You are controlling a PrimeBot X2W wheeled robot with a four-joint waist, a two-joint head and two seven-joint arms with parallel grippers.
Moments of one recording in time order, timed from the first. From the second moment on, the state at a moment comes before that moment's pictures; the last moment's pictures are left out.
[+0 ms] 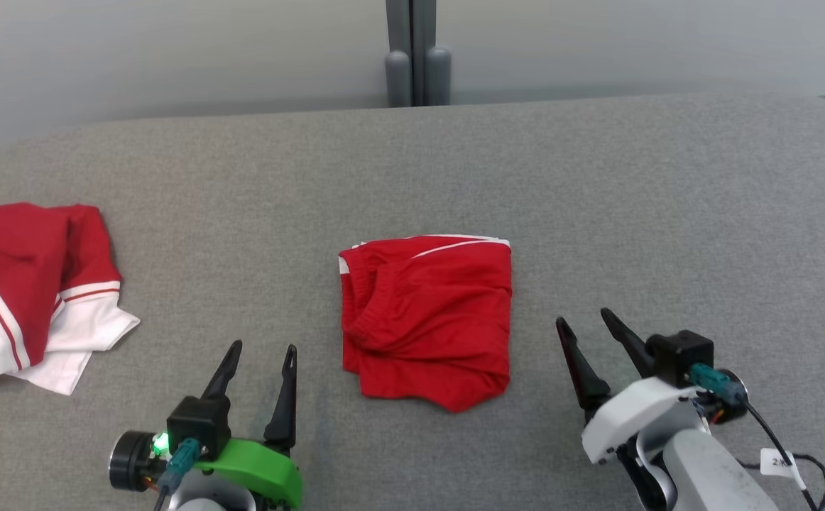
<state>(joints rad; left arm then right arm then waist) -0.09 0.05 -0.16 0.37 -0.12 -0.13 -0.26 -0.26 -0.05 0.19 0.53 0.26 0.13 -0.26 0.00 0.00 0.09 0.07</state>
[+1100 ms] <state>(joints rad) -0.15 0.09 -0.32 0.34 -0.16 -0.13 -0.26 -0.49 -0.04 0.21 0.81 0.26 0.14 -0.27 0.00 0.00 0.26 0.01</state>
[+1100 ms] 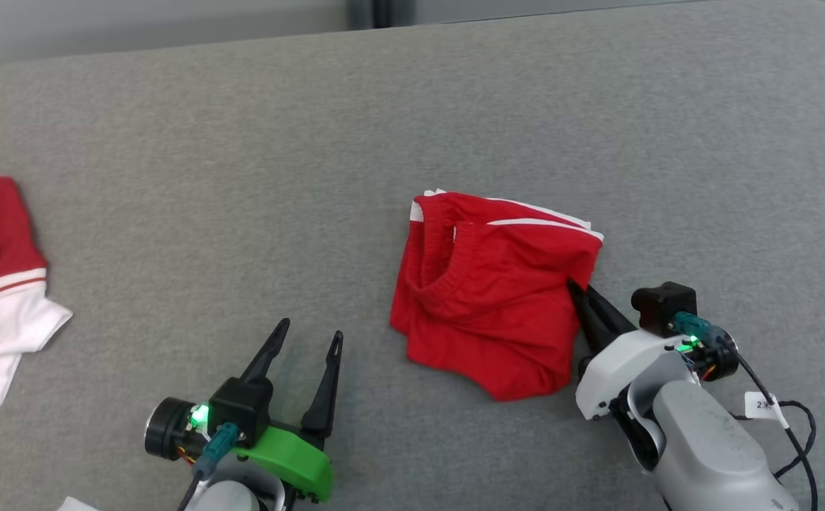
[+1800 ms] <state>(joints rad) -0.14 0.11 -0.38 0.33 -0.17 -0.13 -0.26 -0.37 -0.05 0.23 0.74 0.26 0.13 -0.26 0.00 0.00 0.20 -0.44</state>
